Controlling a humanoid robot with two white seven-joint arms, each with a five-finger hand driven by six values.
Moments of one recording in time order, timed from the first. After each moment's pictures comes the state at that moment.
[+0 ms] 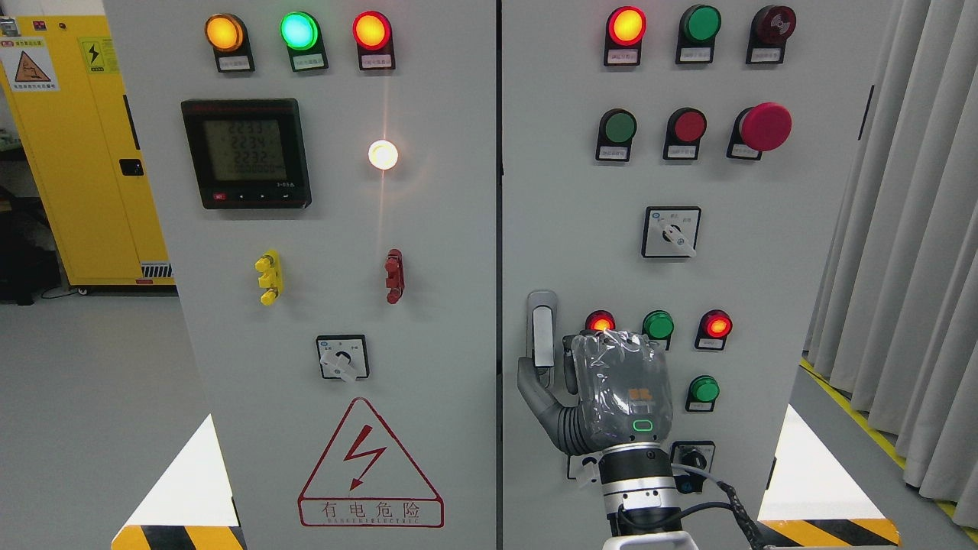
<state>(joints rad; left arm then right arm) -0.04 -0.11 -0.09 -0.04 0.15 -0.05 -0.03 -0.48 0.14 0.27 -1.71 1.42 0.21 -0.07</state>
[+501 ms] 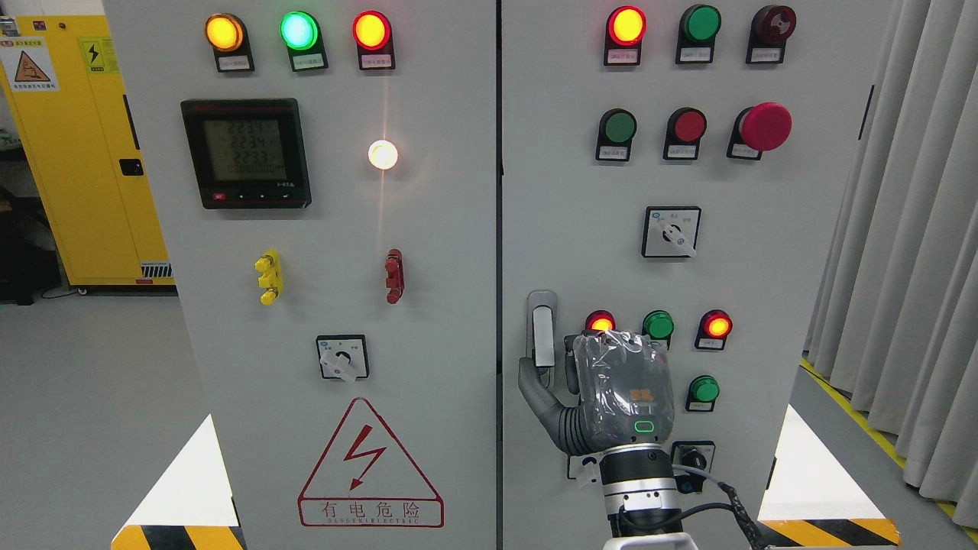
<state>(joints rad) -0.04 -0.11 -0.09 -0.04 0.15 -0.05 -0.03 -0.48 0.15 0.27 -1.71 1.42 0.21 -0.08</state>
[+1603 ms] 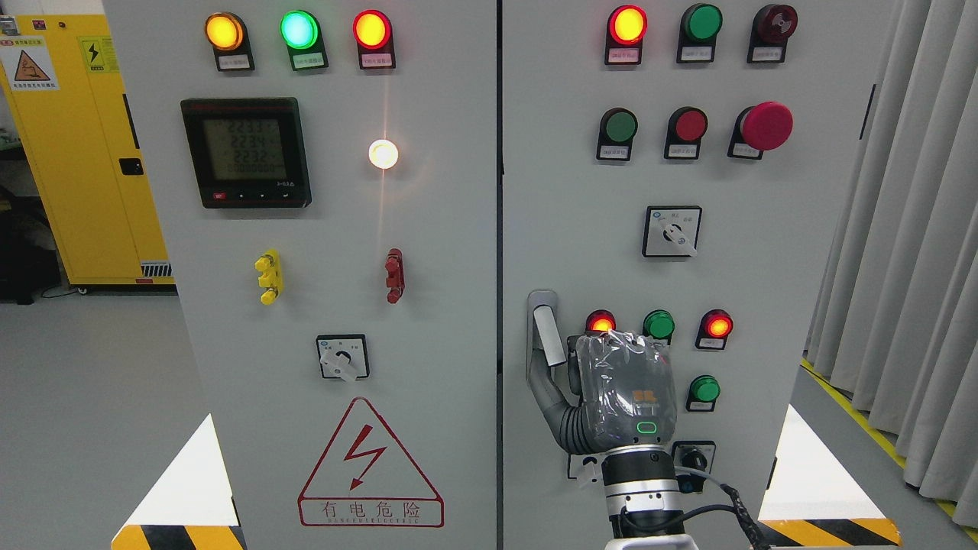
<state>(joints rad) -0.04 -0.11 -0.09 -0.04 0.15 -0.05 -0.03 -0.48 0.15 0.27 -1.72 1.42 0.23 -0.08</state>
